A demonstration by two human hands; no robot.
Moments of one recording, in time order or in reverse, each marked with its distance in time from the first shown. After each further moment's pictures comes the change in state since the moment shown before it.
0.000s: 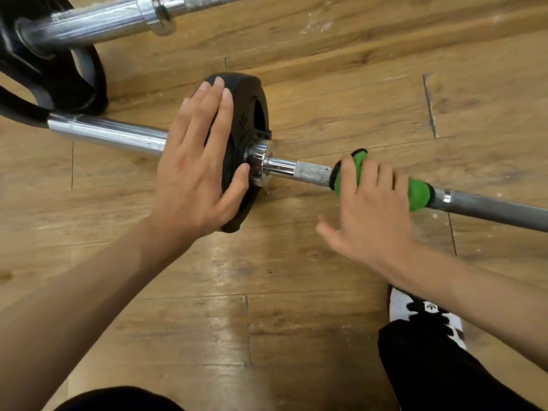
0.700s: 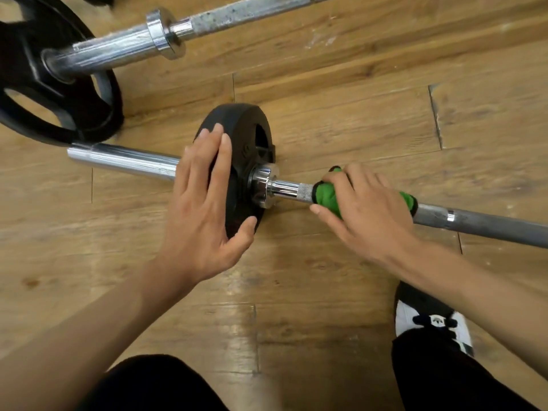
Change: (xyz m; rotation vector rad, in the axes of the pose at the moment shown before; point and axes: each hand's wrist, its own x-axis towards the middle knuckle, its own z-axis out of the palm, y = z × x) left_hand -0.017 0.013 -0.010 -0.077 -0.085 -0.046; right_hand 0.026 0.012 0.001 0.345 0.229 -0.206
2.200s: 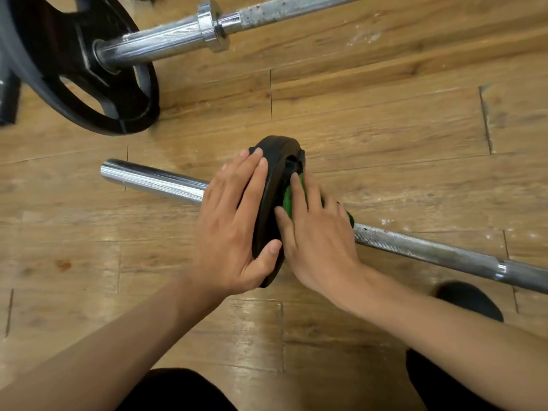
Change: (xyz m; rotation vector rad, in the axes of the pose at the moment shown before) left_hand -0.039 -0.009 -0.003 -0.093 0.103 0.008; right_hand 0.014 -0.135 0.015 0.216 -0.257 0.199
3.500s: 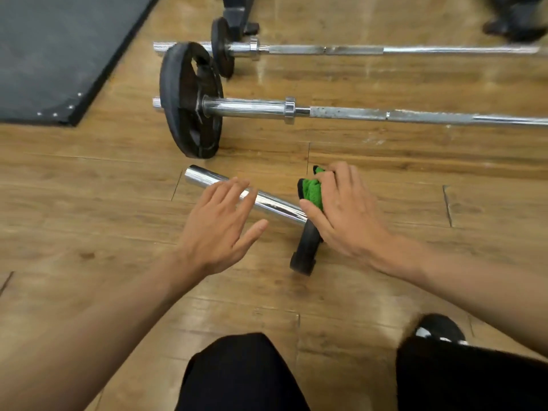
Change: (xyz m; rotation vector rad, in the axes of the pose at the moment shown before) left_hand -0.062 -0.064 -0.125 0.367 -0.216 -0.145; right_hand 0.001 -0.078 -0.092 -0.239 0.386 -0.428
